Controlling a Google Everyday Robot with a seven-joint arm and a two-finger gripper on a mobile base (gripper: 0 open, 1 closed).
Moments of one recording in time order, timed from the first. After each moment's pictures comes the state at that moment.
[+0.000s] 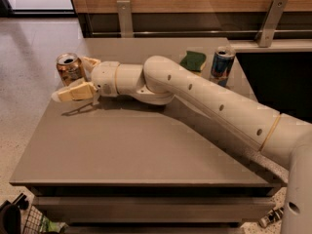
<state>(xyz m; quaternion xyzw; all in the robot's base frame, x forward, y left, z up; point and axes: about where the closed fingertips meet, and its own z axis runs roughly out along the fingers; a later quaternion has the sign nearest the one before) 0.612 0.231 0.873 -0.47 0.54 0.44 0.54</state>
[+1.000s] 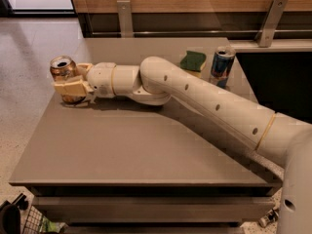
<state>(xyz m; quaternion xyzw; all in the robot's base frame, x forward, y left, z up) 0.608 0.239 0.873 -0.48 0.53 0.45 0.53</state>
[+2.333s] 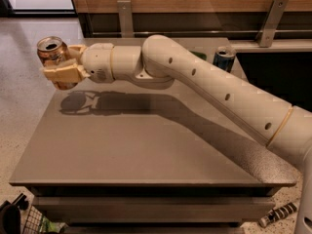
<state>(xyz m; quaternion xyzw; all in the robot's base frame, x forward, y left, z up) 0.579 0.234 0.940 -0.51 0.49 0.45 0.54</state>
